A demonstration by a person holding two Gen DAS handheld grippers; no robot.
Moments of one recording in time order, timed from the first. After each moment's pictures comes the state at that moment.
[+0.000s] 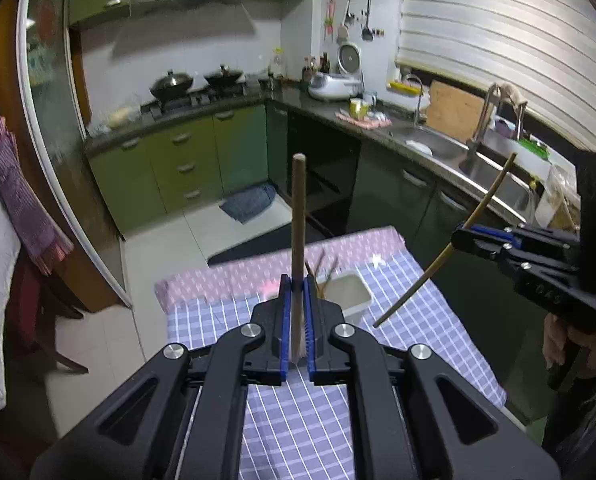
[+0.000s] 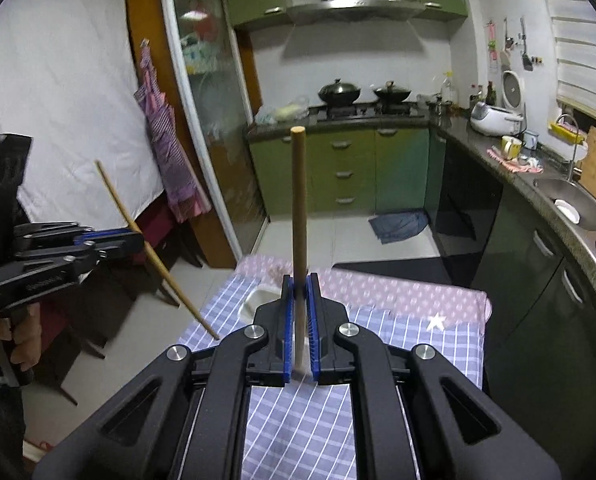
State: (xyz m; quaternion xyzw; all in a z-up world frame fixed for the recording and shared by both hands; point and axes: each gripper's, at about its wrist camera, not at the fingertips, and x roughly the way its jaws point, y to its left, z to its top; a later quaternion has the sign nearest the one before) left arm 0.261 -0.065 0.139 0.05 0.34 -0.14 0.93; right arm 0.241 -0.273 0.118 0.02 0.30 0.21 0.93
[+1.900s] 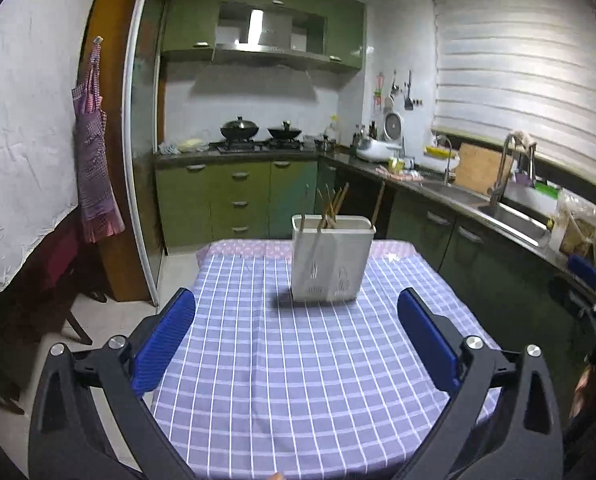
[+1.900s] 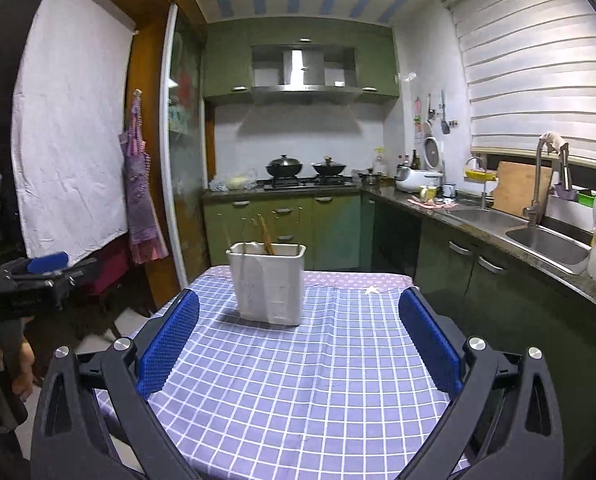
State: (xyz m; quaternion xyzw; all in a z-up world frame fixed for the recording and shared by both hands) left arm 0.002 -0.045 0.007 -0.02 0.20 -0.04 0.98; right arm -0.053 -0.292 -0.003 0.01 0.13 0.10 0.99
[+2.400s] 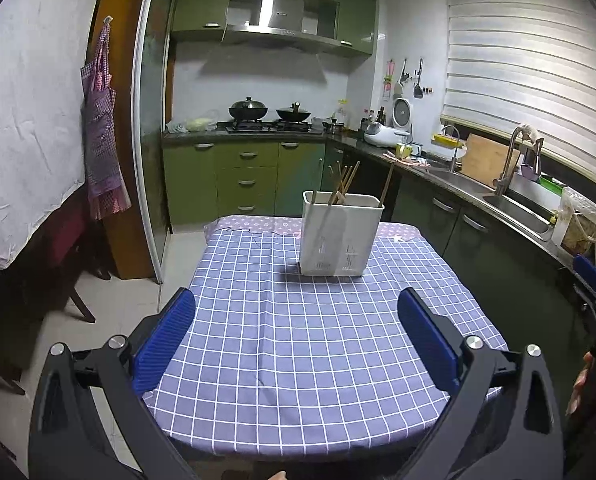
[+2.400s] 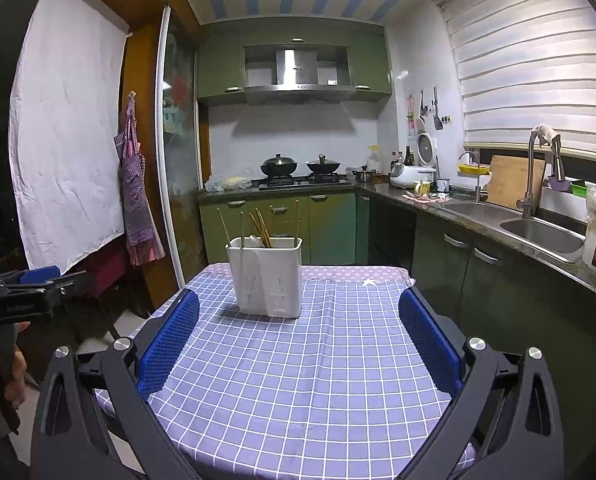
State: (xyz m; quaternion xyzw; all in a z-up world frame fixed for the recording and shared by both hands) left arm -0.010 -0.029 0.001 -0.03 0.23 -0.03 0.97; right arm -0.065 -0.290 -0.004 0.01 0.13 0.08 0.99
